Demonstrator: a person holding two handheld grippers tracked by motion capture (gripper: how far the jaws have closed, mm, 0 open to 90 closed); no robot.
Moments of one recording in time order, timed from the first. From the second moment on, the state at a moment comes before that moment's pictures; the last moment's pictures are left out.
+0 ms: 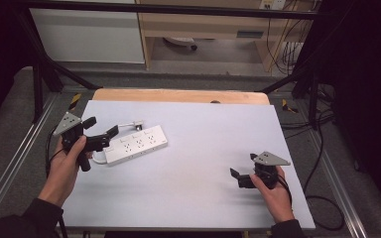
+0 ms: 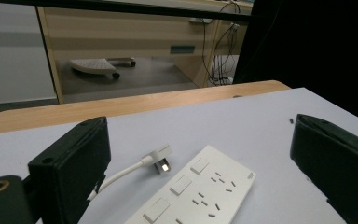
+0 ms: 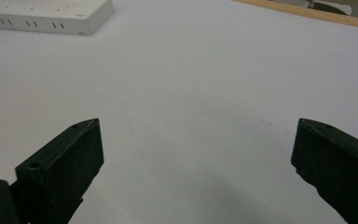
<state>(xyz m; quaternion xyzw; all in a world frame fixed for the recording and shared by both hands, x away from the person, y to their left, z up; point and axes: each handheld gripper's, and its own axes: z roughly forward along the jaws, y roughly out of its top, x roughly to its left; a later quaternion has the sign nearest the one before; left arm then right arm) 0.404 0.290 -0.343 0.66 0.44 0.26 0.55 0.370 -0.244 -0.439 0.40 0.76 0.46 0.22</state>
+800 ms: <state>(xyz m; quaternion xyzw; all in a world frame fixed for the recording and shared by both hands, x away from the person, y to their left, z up) 0.346 0.315 -0.343 0.65 0.43 0.26 0.57 0.370 -0.246 -0.440 0.41 0.76 0.46 0.22</state>
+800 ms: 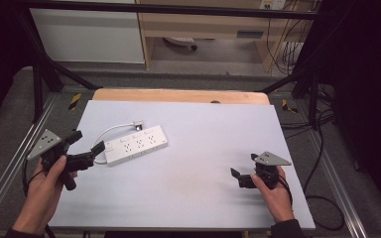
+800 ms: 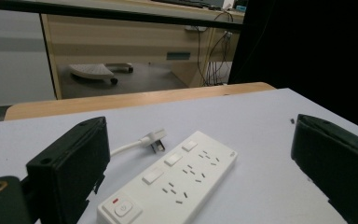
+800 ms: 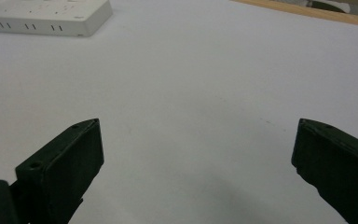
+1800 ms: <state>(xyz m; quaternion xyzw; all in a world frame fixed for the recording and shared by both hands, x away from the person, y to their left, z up) 0.299 0.284 -0.402 0.71 0.40 0.22 0.53 0.369 -0.248 -0.439 0.41 0.76 0.46 0.22</state>
